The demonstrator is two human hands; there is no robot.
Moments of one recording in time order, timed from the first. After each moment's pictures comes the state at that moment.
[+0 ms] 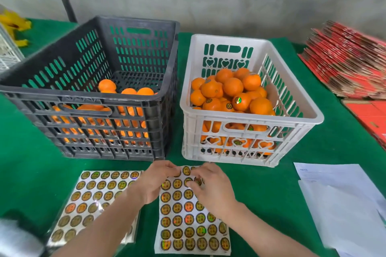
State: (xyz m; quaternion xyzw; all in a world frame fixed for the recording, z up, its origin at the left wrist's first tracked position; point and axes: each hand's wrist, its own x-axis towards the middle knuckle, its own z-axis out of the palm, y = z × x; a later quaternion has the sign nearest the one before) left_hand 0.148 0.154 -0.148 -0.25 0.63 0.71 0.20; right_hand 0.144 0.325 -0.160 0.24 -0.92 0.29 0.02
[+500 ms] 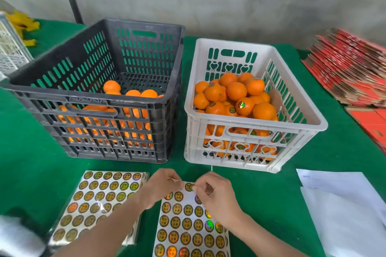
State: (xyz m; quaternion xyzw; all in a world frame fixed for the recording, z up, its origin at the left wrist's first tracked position) left_hand 0.152 0.153 -0.170 -0.19 0.82 0.51 0.20; right_hand 0.152 0.331 -0.159 0.22 -0.87 0.44 -0.01
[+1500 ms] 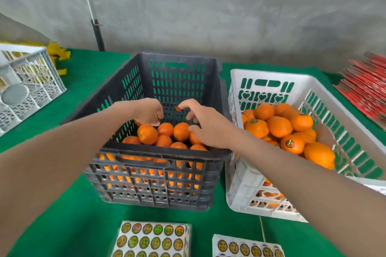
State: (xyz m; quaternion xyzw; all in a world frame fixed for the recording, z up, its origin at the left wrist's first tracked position) left_hand -0.018 -0.057 0.007 0.00 0.99 0.05 0.16; right_hand -0.004 0.156 0.010 0.40 -0.88 0.26 -0.06
